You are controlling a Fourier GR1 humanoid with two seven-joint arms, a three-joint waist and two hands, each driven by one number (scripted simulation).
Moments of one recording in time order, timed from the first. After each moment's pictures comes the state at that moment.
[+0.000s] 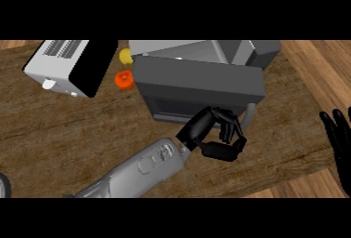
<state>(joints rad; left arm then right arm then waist) -0.80 0.00 -0.88 -0.95 0.46 0.30 -0.29 0.16 -0.36 -0.05 -1.85 -0.41 0.32 -0.49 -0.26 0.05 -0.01</state>
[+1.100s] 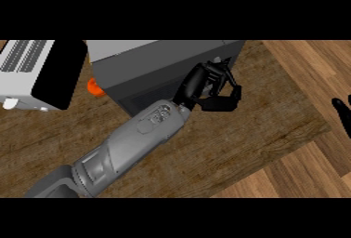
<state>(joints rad) -1.06 0.03 -0.79 -0.76 0.66 0.42 -0.32 0.07 -0.47 -0.07 -1.93 -0.55 0.38 -0.37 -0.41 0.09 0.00</state>
